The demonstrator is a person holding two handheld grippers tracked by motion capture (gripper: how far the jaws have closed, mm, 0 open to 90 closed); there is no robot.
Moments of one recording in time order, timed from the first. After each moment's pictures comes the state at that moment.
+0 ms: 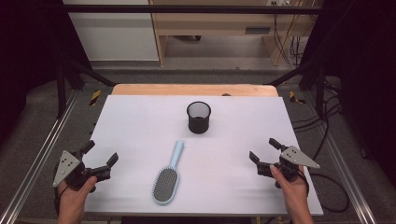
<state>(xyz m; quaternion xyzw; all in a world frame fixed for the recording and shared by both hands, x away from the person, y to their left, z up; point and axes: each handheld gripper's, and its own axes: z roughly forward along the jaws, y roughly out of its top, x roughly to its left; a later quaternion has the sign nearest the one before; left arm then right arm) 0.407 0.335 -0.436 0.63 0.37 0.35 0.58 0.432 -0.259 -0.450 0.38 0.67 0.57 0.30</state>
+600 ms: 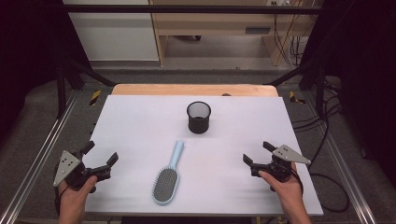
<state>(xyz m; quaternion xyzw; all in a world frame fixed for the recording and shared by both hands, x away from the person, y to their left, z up) 0.407 0.336 -0.437 0.62 0.39 0.35 0.58 0.435 -0.240 -0.451 0.41 0.69 0.55 0.25</state>
